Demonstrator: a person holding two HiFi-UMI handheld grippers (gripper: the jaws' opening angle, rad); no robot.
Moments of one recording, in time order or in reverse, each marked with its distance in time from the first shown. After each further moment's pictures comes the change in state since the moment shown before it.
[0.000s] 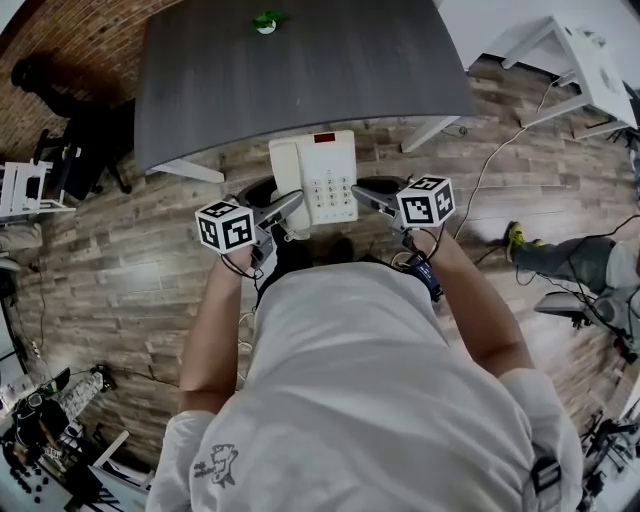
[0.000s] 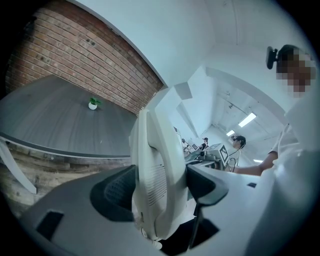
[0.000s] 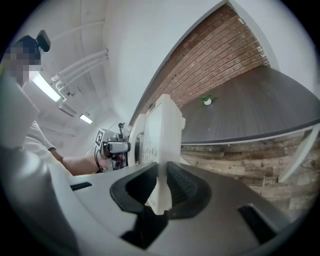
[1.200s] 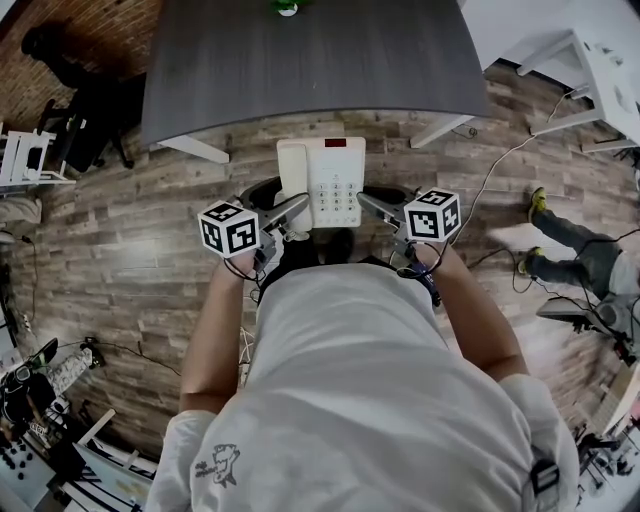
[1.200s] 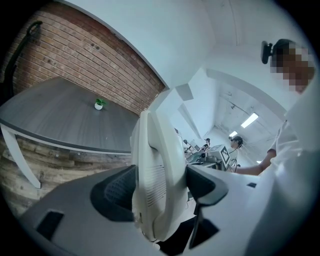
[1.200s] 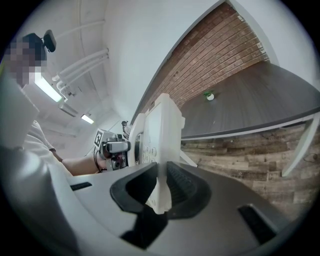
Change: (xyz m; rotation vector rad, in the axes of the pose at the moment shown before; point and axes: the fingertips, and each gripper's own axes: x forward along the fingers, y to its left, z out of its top) left arm 0.002 0.003 0.005 -0.042 -0.003 0.037; right arm 0.002 -0.004 0.002 0.044 0.026 0.018
